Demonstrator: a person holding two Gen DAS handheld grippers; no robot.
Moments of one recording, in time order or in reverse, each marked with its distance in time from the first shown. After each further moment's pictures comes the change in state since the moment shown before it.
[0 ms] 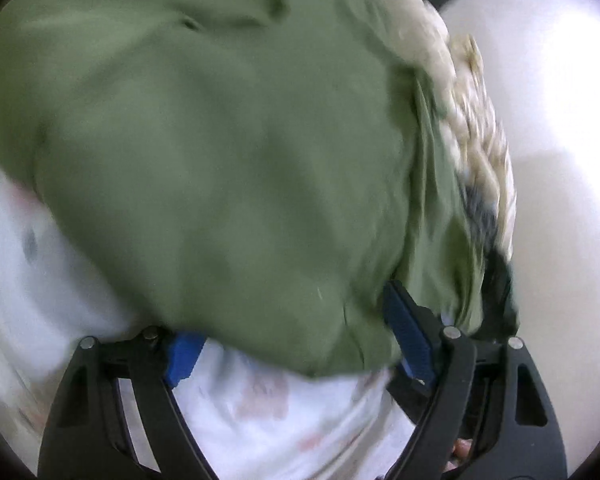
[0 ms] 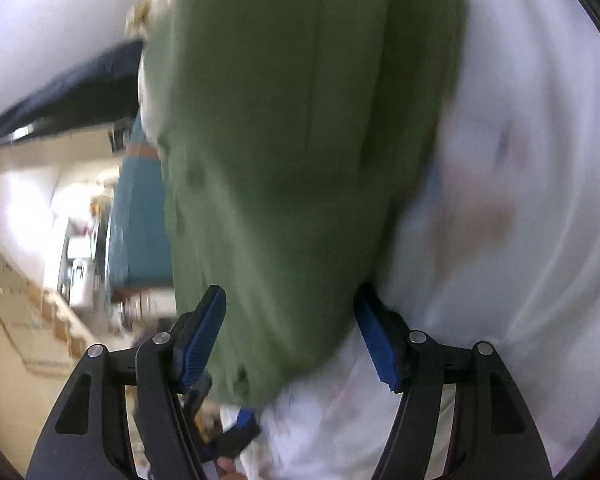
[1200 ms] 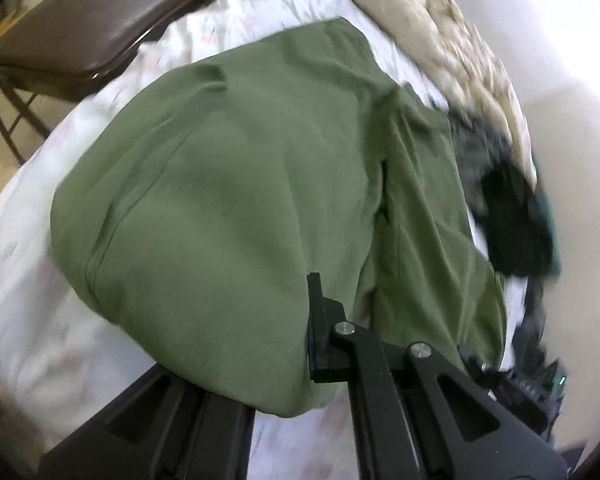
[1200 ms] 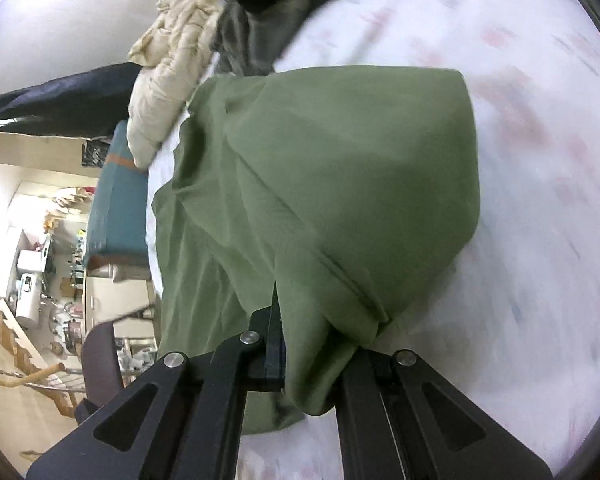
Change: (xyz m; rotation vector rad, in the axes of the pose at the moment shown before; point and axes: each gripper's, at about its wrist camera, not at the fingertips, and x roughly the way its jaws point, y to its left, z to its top) left arm -0.158 -0.016 -0.152 0.220 0.063 0.250; right arm -0.174 0.015 -0.172 -0.035 -0.144 -0.247
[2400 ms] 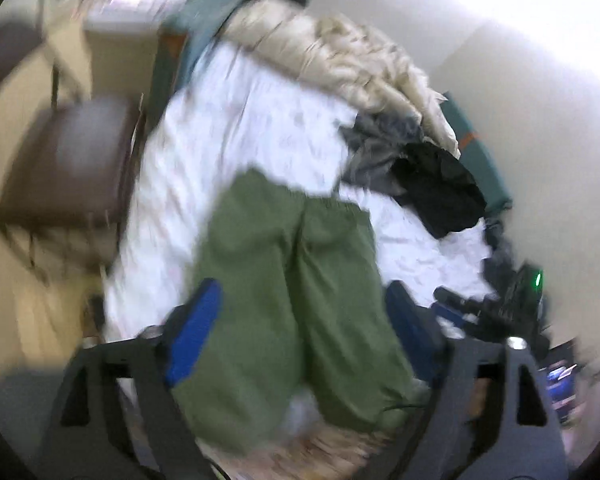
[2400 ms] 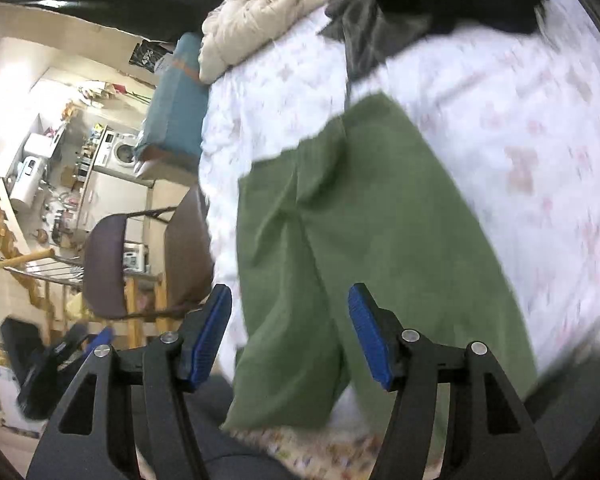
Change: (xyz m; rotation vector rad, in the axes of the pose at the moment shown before) left arm -0.206 -0.053 0.066 0.398 -0.101 -0.067; right arm -0.091 0.111 -0.017 -0.357 0.181 -0.033
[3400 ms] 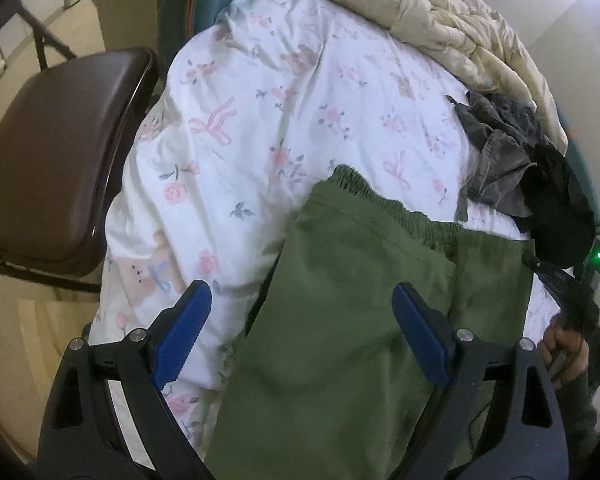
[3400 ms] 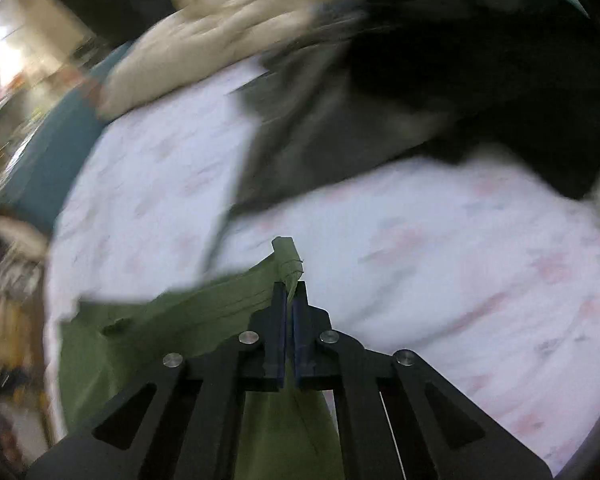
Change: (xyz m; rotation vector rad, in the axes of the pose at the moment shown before) left arm 0.240 0.080 0.059 -0.134 0.170 0.200; right arm 0.144 -0.105 0.204 -0.151 -0.198 -0.384
